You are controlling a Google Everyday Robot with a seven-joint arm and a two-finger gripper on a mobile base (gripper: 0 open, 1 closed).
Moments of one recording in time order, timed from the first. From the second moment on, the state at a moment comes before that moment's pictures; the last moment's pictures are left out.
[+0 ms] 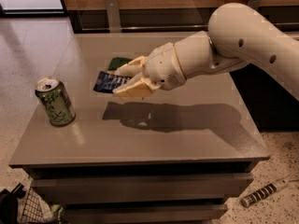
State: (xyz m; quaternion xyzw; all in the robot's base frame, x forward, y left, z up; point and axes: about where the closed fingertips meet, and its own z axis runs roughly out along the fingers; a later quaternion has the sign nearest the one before) arm 0.504 0.055 0.907 -0.64 0.57 0.33 0.40
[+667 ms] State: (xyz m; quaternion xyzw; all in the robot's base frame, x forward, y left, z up) arm 0.488 0.098 0.885 -0.67 0.56 0.34 0.35
